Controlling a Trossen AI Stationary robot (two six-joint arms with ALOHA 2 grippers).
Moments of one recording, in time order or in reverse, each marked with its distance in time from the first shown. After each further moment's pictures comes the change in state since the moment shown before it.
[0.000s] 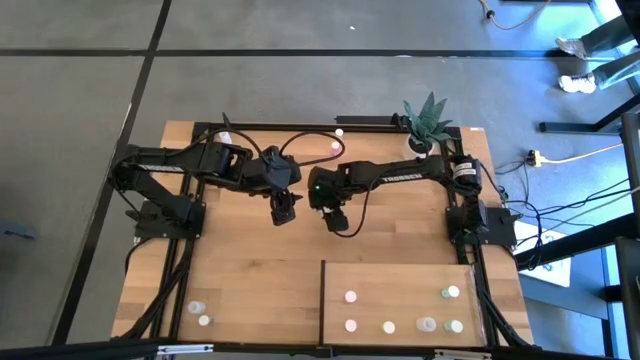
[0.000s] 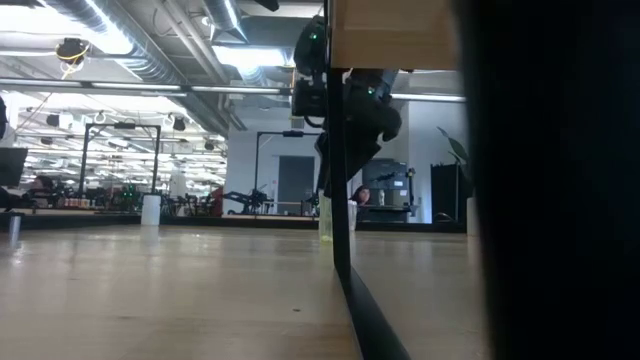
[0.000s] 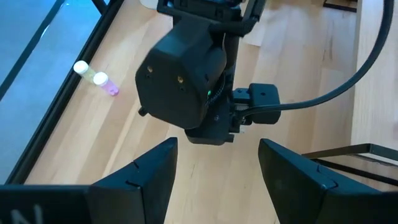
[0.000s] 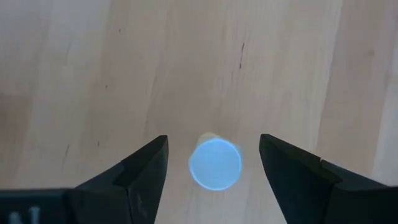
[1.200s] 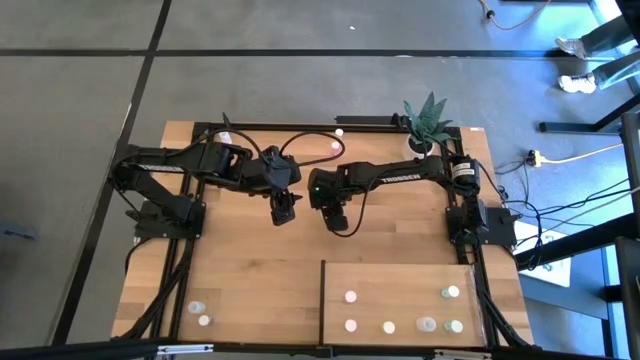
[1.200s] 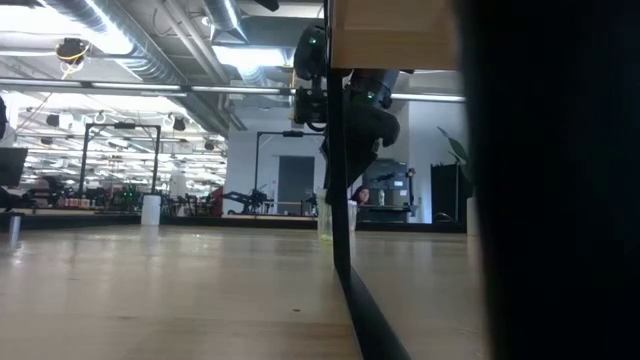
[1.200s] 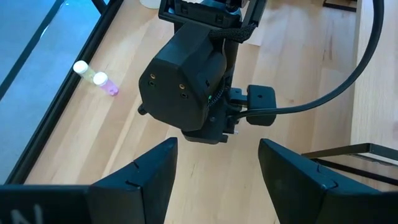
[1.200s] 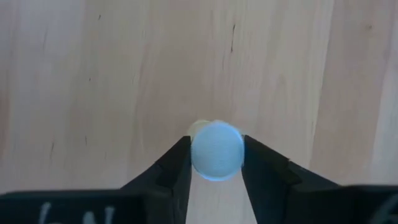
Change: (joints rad) left arm 0.000 0.000 0.000 0.000 0.001 0.000; right arm 0.001 0.012 0.000 -0.020 0.044 0.049
